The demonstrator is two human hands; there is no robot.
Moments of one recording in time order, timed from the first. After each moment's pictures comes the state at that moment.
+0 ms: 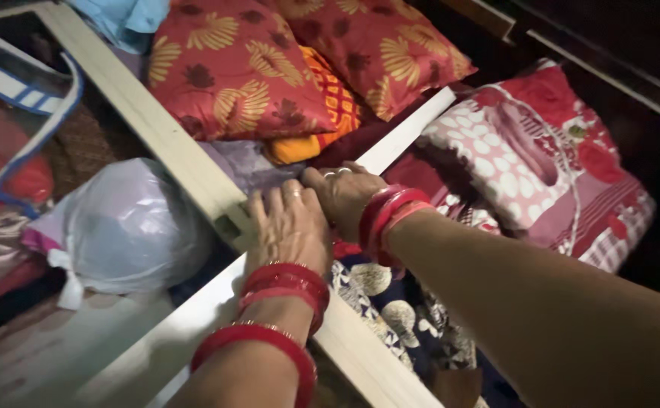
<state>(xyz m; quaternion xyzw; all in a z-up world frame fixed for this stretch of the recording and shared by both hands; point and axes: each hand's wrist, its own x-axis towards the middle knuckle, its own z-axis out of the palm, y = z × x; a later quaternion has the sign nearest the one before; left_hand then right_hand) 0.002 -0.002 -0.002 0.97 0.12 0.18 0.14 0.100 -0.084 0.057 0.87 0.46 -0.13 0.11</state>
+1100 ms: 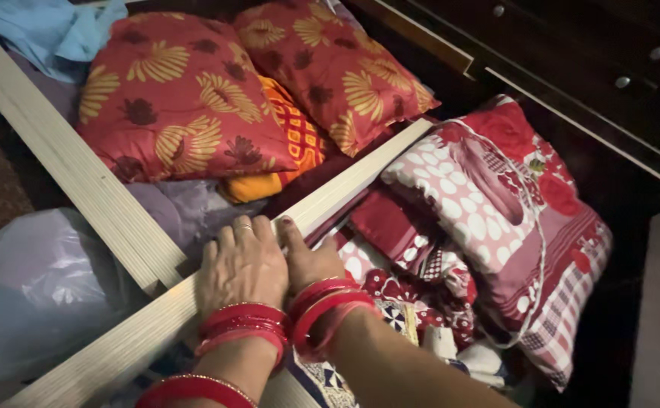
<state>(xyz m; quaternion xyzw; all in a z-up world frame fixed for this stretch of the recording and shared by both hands) 0.047 0.000 -0.017 0.97 0.18 0.16 0.08 0.108 -0.084 -0.037 0.82 -0.19 -0.16 -0.51</state>
